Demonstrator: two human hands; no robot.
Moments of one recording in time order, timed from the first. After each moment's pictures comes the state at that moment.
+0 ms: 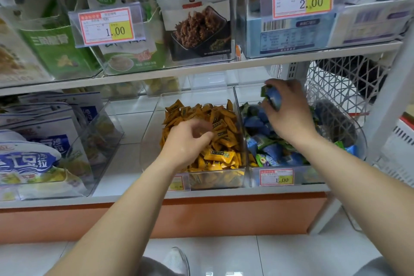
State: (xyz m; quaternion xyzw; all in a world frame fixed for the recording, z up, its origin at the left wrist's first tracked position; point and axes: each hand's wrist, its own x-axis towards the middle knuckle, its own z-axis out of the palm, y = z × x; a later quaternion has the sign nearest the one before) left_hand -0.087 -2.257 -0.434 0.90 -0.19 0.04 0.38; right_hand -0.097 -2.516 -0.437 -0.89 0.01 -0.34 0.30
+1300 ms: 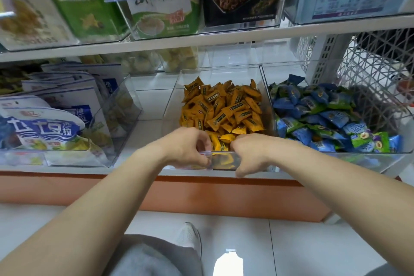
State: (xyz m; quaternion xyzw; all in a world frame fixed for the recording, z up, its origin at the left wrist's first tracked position) left_hand -0.093 -2.191 -0.450 0.94 -0.24 -0.18 0.16; right_hand -0.113 -2.390 -0.466 -0.95 -0.22 0.20 0.00
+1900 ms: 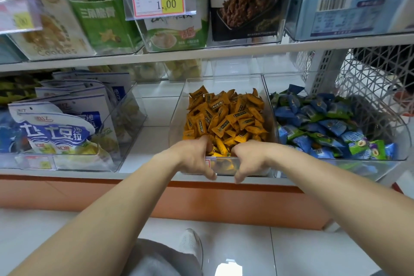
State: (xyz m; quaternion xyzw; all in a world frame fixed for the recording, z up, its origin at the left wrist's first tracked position) left_hand -0.079 -2.194 -0.475 0.96 -0.21 -0.17 0.06; right_hand -0.101 -2.385 -0.472 -0.95 -0.18 0.25 0.04
